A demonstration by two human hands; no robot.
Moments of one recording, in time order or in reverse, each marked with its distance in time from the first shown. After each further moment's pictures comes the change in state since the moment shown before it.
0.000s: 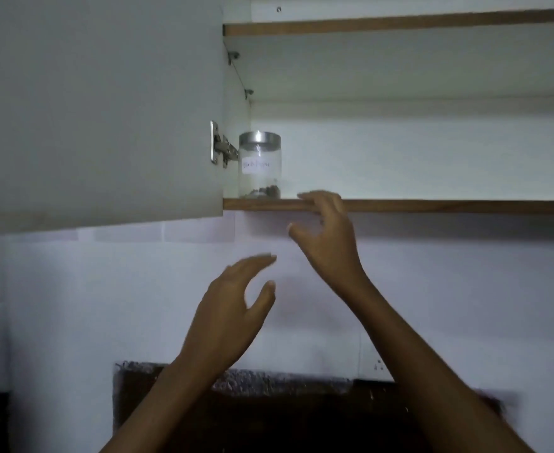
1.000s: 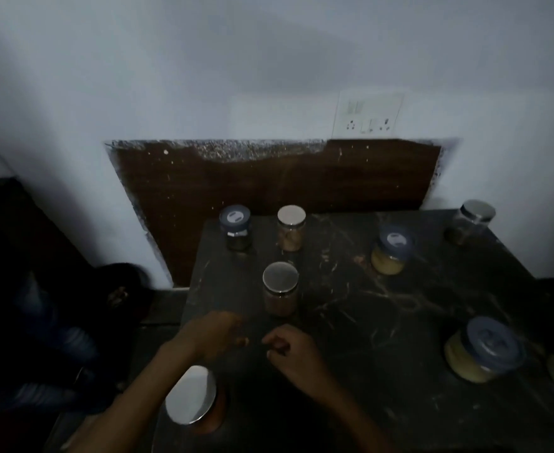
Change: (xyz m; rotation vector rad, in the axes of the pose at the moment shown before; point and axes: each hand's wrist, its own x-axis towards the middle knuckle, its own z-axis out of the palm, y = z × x) left_hand -0.349 -0.037 0.014 0.171 -1.400 -0.462; right_hand -0.508 -0.043 0.005 0.068 -0.751 1.026
